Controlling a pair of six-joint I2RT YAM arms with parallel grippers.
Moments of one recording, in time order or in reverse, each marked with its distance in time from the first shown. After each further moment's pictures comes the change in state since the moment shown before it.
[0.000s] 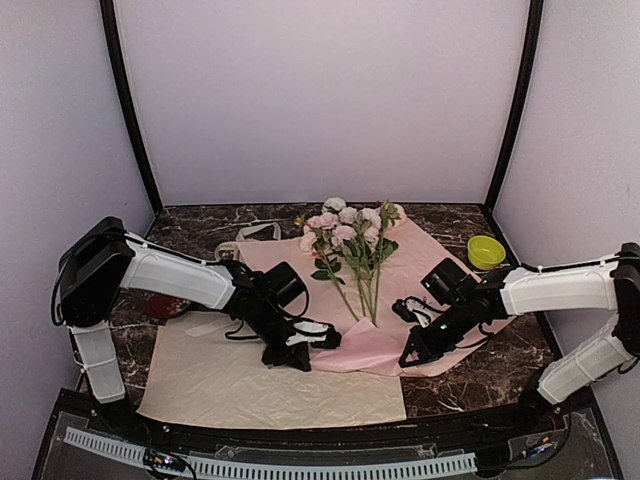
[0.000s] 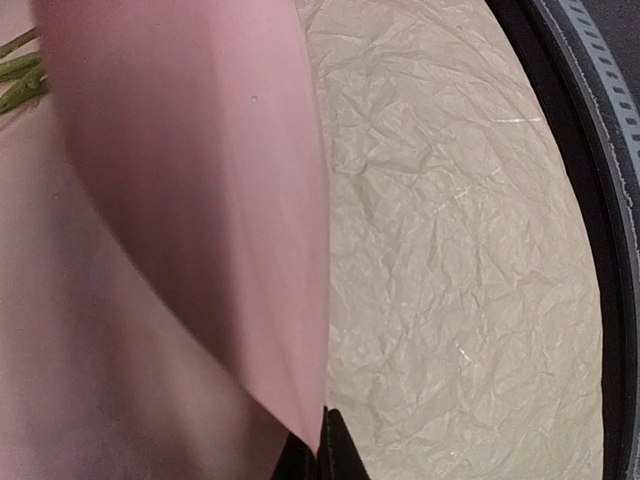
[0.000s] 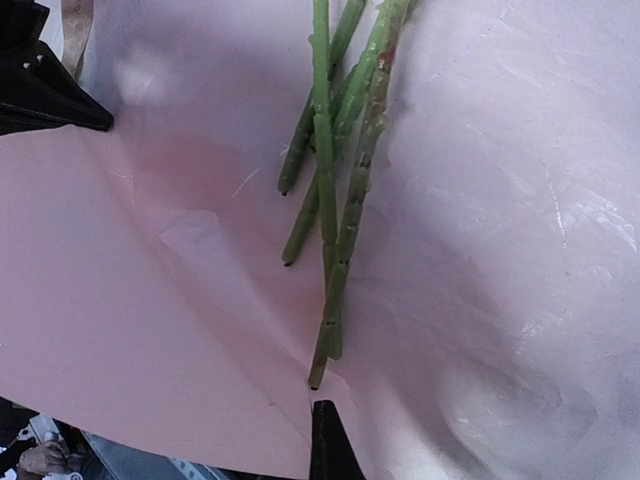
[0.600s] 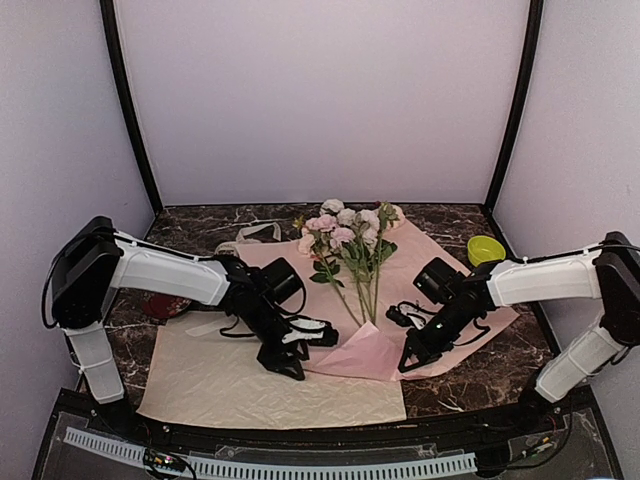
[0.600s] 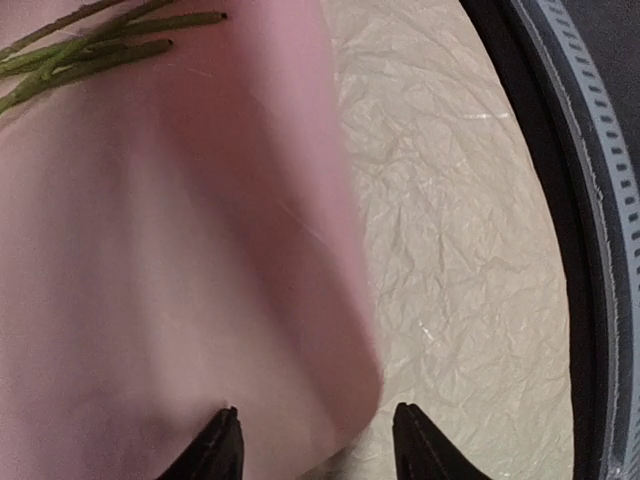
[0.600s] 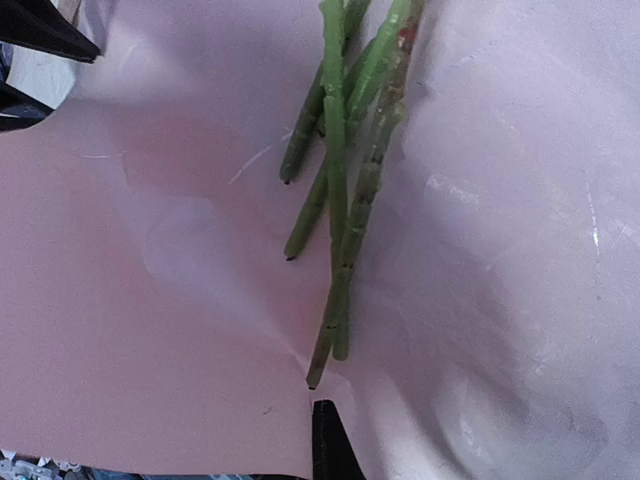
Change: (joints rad) left arm -0.005 -0.022 0.027 -0.105 0.001 -0.009; right arm -0.009 0.083 0.072 -0.105 -0.069 -0.093
